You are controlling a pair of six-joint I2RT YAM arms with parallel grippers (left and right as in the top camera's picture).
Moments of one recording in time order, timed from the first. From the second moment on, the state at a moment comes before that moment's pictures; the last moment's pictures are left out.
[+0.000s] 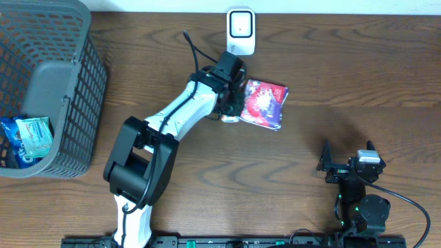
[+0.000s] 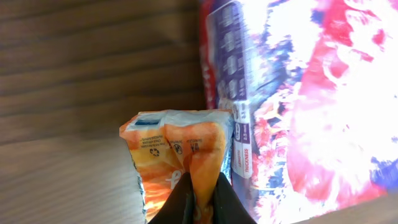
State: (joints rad) left arm -0.53 2.05 1.49 -0.65 0.20 -0.26; right arm -0.05 0.01 0.01 -0.07 0.01 0.00
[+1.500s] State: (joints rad) left arm 0.19 1.21 1.49 -0.98 0.06 -0.30; right arm -0.05 0.01 0.01 -0.07 0.01 0.00
